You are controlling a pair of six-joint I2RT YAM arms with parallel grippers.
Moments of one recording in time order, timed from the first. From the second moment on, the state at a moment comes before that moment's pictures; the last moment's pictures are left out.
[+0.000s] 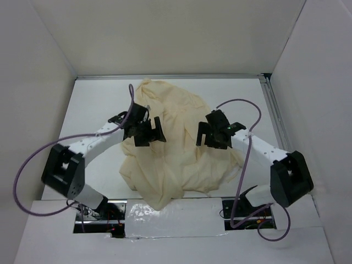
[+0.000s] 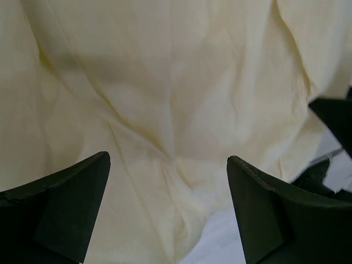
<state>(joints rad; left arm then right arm) -0.49 1.42 1.02 -0.55 0.21 -0.70 0.48 1.34 0.90 -0.55 0.10 0.59</state>
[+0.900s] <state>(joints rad) -0.30 2.43 2.08 -0.51 0.41 -0.39 0.32 1.88 1.32 -0.49 0.10 0.63</state>
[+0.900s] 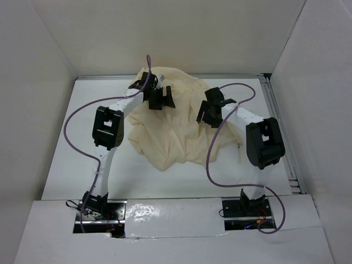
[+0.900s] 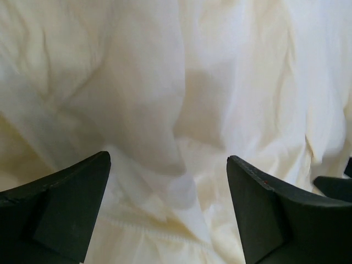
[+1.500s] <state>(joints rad) -0.35 1.24 1.00 -0.49 0.36 -0.59 0.64 1.32 0.96 -0.45 -0.02 0.48</state>
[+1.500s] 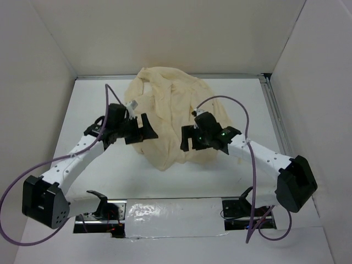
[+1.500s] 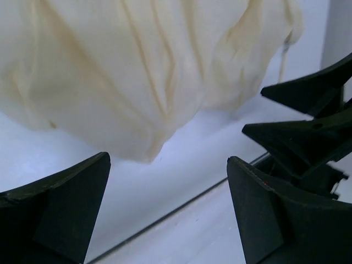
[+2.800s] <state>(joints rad) -0.77 2.02 1.43 -0.76 0.03 -1.01 -0.10 1.18 0.74 -0.57 0.13 0.68</state>
